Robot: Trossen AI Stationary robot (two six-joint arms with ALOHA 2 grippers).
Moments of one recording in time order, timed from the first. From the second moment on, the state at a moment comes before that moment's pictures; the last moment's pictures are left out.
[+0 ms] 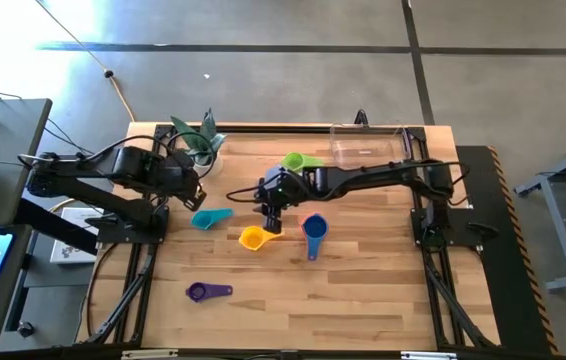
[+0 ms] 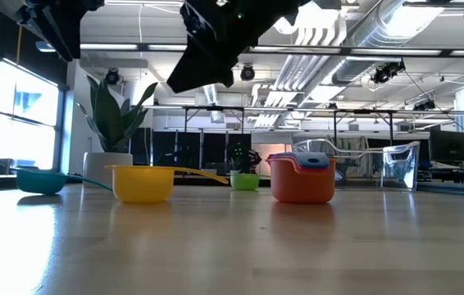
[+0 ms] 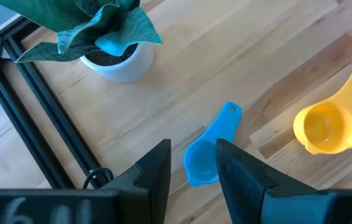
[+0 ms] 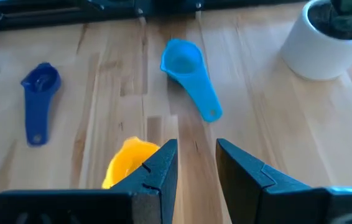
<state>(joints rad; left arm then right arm) -0.06 1.06 1.20 -1.48 -0.40 -0.95 -0.03 1.96 1.59 -0.32 -0.04 0.06</state>
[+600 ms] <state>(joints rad) -0.06 1.06 1.20 -1.48 -0.41 -0.95 -0.02 2.15 1.59 -0.26 -0.11 0.08</state>
